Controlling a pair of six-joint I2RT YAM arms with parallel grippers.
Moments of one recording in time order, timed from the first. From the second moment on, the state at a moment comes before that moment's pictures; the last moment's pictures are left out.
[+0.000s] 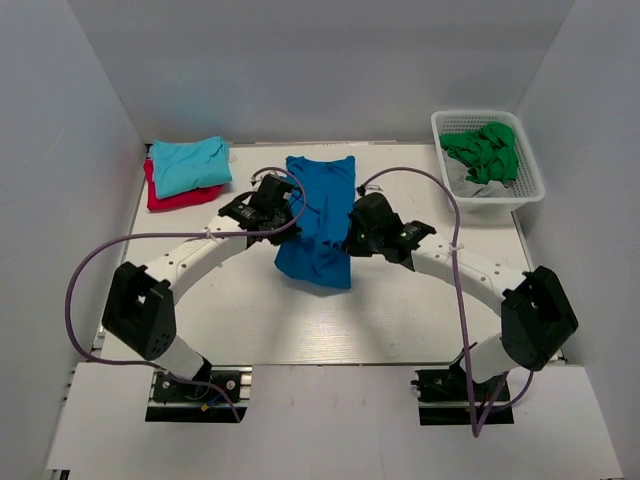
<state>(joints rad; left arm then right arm) -0.59 1.53 1.19 -0.55 -0.12 -0.86 0.77 1.45 1.04 -0.35 0.10 0.63</state>
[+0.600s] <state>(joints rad) -0.50 1.78 1.36 -0.43 -0.16 -0.74 0.61 1.73 1.30 -0.36 -0.02 0.52</state>
